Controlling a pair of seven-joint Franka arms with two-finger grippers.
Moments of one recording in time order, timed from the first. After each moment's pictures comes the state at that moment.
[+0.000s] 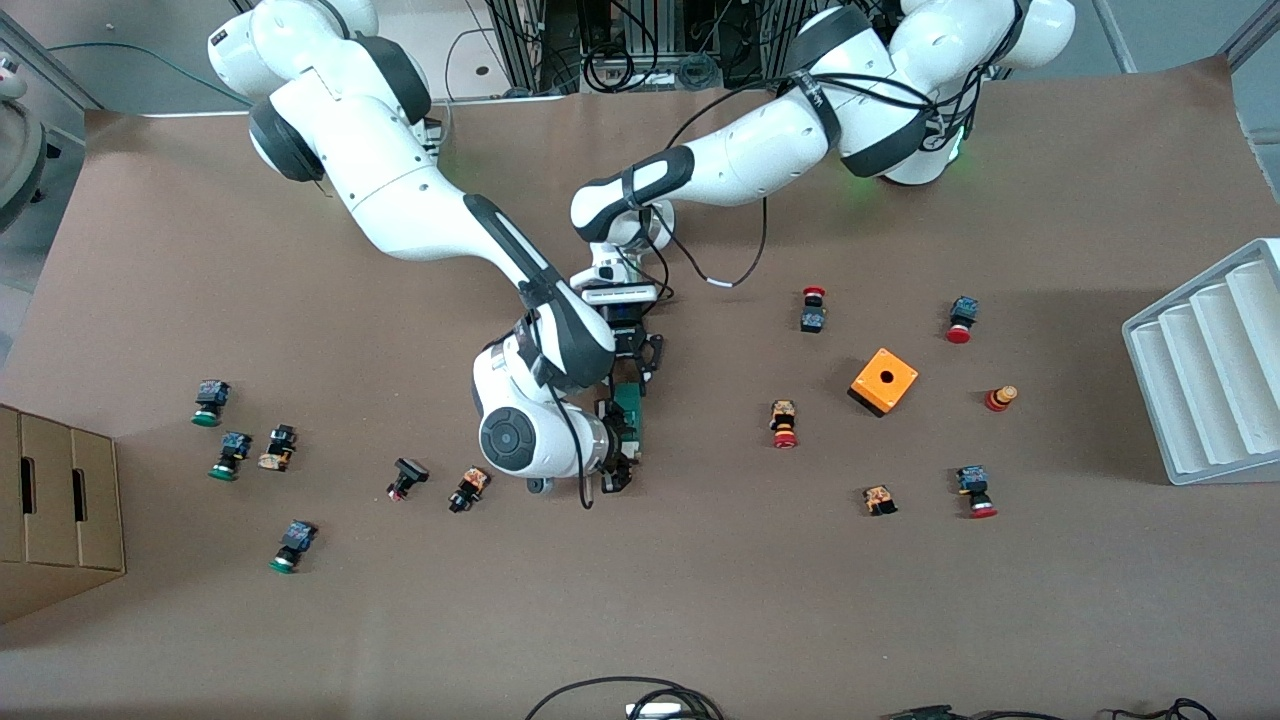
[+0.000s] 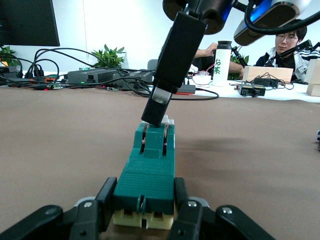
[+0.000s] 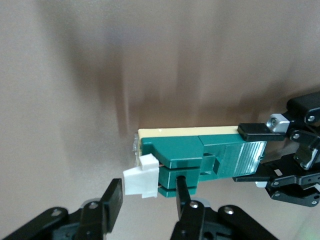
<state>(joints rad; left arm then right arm) -0.68 1.17 -0.61 -1.60 2.20 1.53 -2.53 0.56 0.97 0.02 -1.17 0.44 2.12 1.89</state>
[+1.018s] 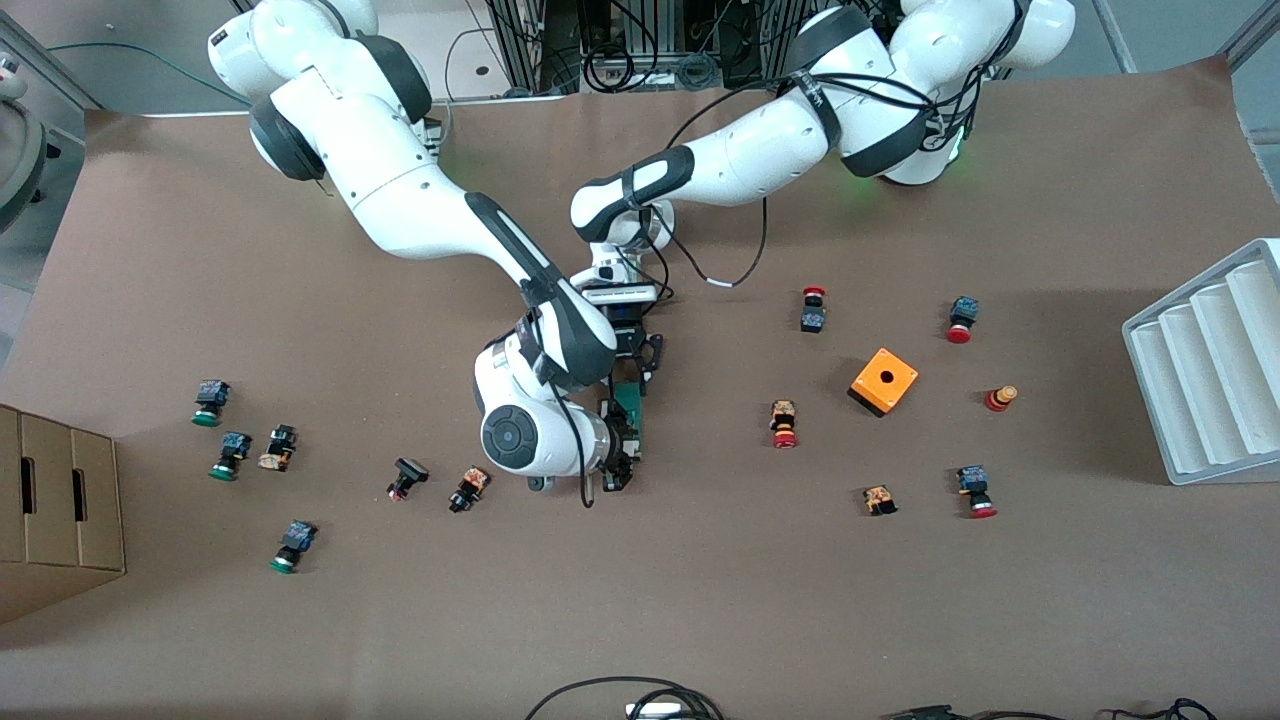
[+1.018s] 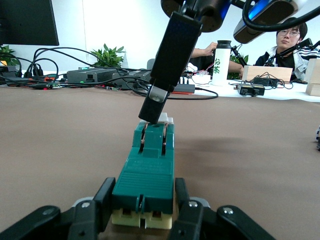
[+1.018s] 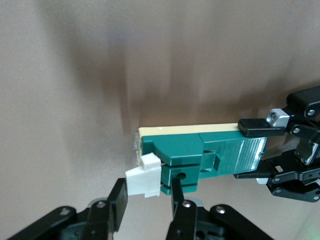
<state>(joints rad) -0.68 1.17 -0.61 -1.60 2.20 1.53 -2.53 0.56 0.96 0.02 -1.17 0.44 2.13 1.91</state>
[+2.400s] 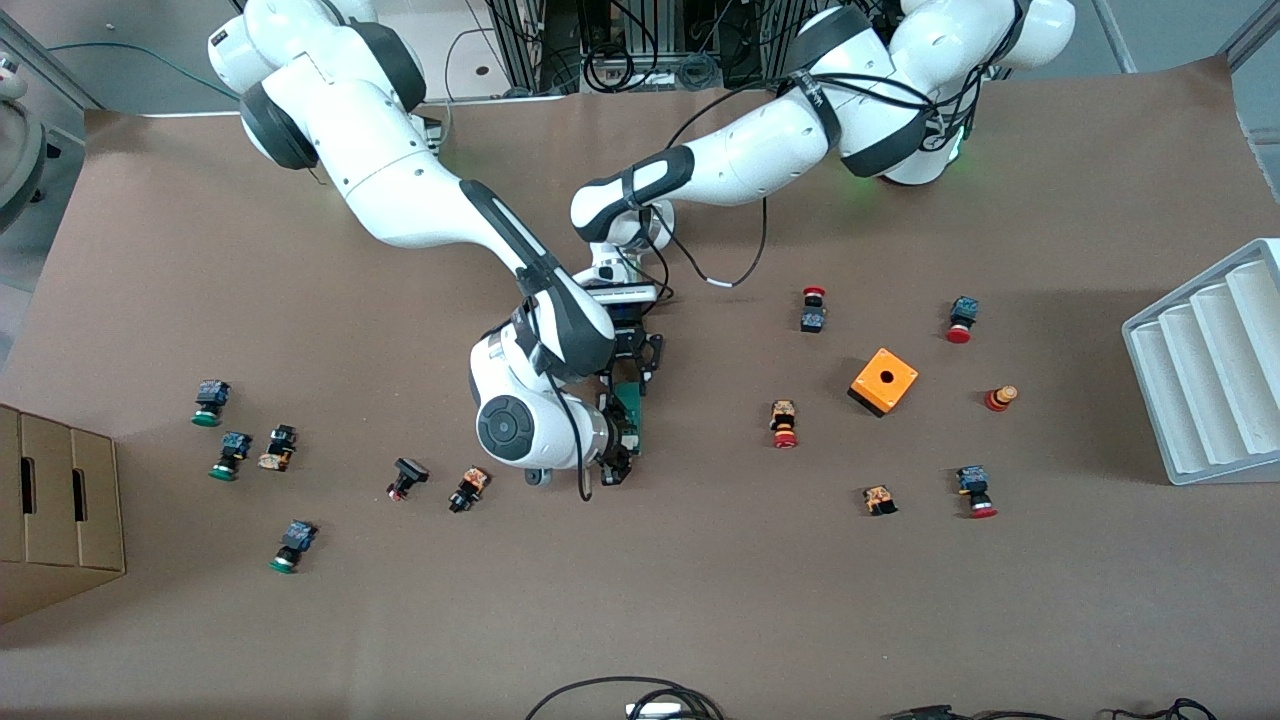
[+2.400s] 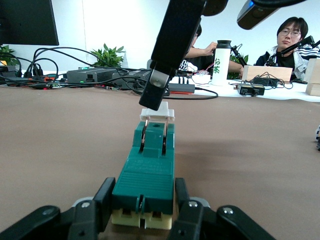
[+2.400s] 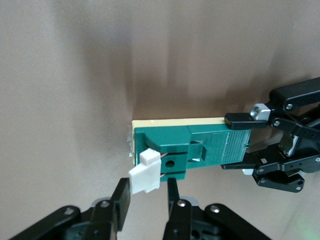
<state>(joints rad) -0.68 1.17 -0.61 -1.60 2.20 1.53 -2.53 0.56 0.91 0.02 -1.22 0.44 2.13 1.91</state>
